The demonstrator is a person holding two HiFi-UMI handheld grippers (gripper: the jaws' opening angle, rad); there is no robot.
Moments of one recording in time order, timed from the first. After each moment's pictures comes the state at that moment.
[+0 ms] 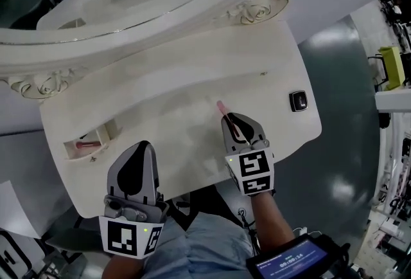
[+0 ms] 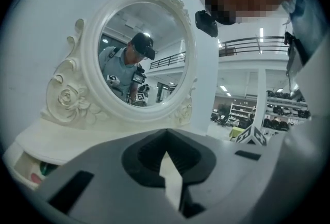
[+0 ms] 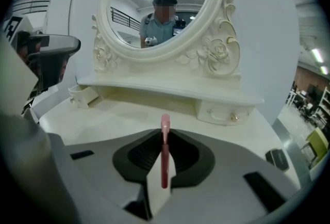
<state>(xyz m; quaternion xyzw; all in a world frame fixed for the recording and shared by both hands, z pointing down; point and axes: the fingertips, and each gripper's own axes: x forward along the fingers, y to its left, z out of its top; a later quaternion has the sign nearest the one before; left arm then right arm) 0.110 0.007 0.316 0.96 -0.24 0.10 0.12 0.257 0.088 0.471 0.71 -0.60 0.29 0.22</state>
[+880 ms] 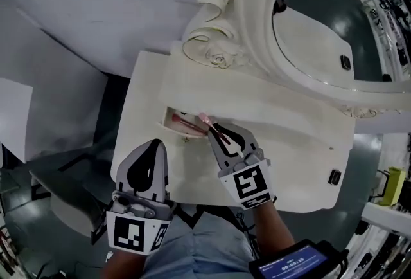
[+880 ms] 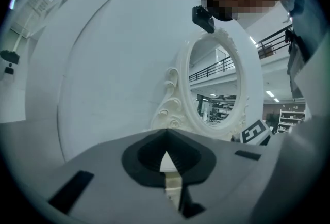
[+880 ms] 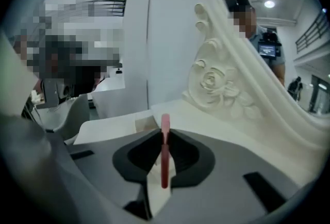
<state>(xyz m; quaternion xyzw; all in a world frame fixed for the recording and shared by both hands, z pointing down) -0.126 -0.079 0.278 0.87 -0.48 0.03 0.10 -0.024 -0.087 0.395 0.44 -0.86 0.11 0.25</state>
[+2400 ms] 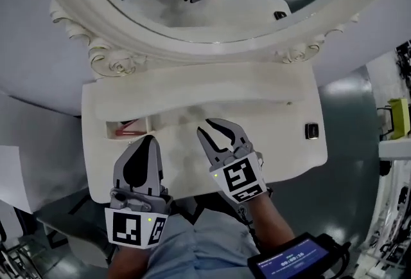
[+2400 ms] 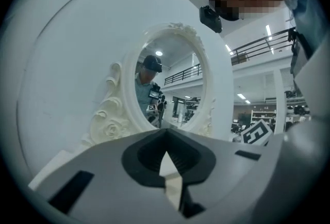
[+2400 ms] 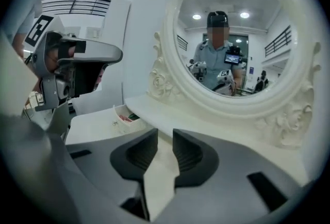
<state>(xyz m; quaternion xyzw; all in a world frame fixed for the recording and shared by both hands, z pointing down) 0.009 -0.033 0.257 0.93 -0.35 0.02 0.08 0.107 -0.013 0.375 0.57 -0.78 0.12 0.22</state>
